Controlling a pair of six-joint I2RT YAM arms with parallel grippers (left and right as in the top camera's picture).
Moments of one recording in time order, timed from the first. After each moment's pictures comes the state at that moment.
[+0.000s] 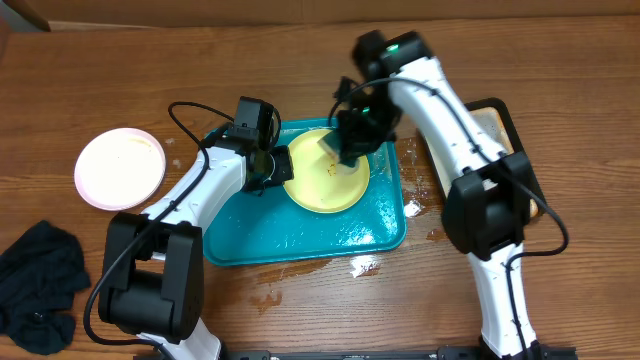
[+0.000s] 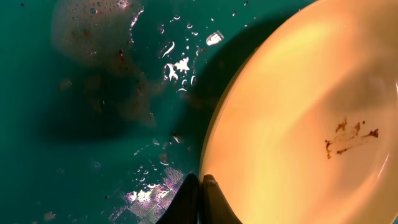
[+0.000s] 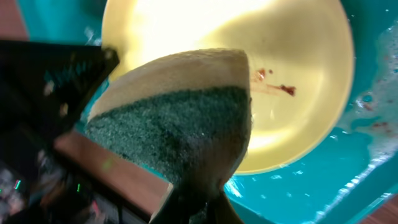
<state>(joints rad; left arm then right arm) -0.24 1.81 1.15 -0.59 0.15 -0.42 0.45 2.35 2.23 -1.50 -0.46 0.16</state>
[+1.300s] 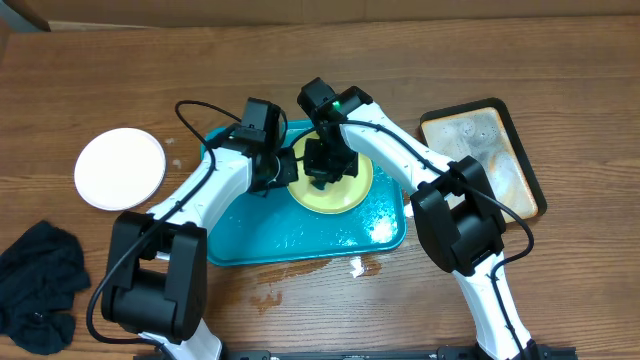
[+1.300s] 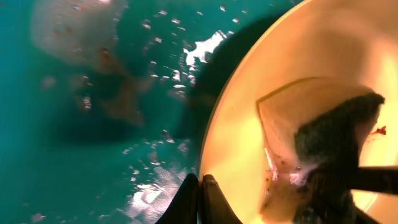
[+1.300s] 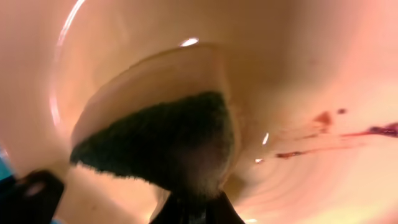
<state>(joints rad) -0.27 1.81 1.15 -0.59 0.13 -0.42 0.62 2.34 1.95 -1.12 -0.21 0.69</state>
